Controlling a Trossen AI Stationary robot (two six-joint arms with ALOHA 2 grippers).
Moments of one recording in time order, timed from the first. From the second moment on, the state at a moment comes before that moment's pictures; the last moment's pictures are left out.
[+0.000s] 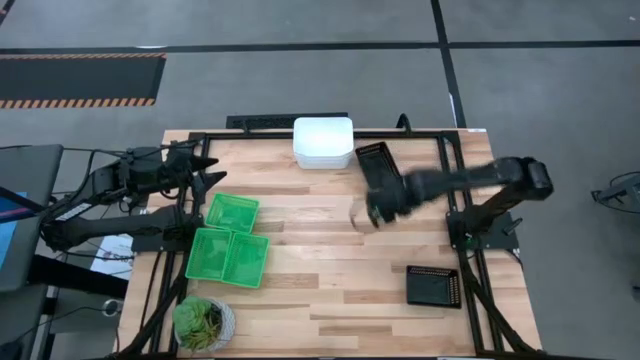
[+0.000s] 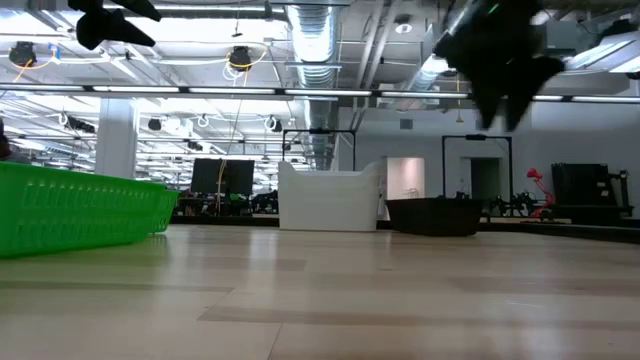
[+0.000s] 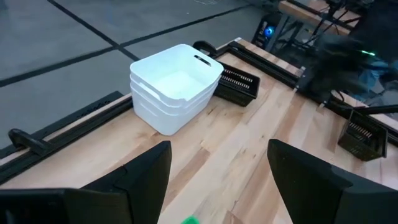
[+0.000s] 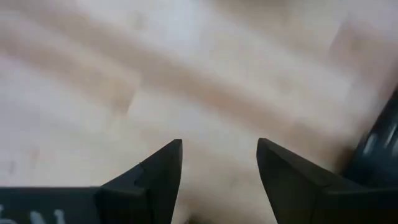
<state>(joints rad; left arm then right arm) 0.31 0.46 0.88 -0.82 -0.16 -0.36 0.07 1.48 1.25 -1.31 0.21 1.16</state>
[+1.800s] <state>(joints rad) 0.31 0.46 0.88 -0.83 -0.17 -0.44 0.96 1.66 1.01 -0.82 -0.03 1.51</state>
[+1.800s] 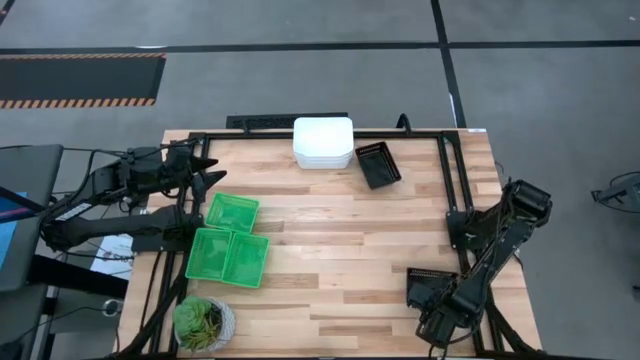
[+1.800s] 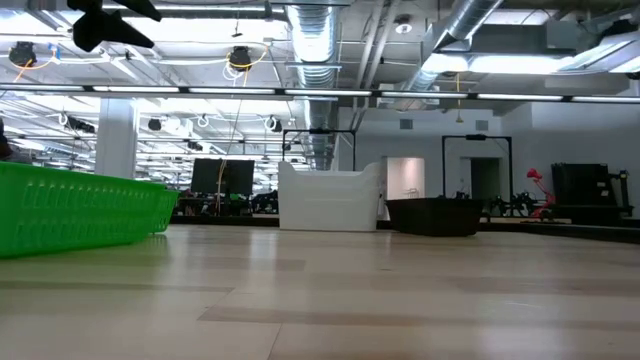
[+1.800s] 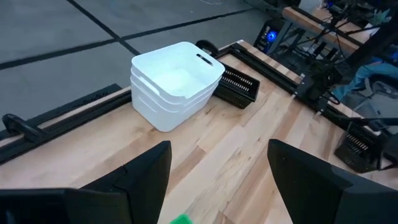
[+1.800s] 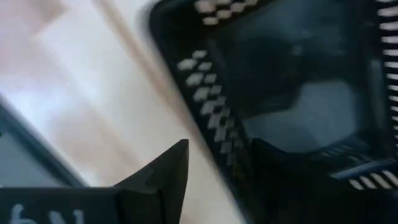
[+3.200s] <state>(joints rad) 0.31 0.46 0.88 -0.82 -0.17 -0.46 0.32 1.65 1.11 -0.84 0.32 1.12</state>
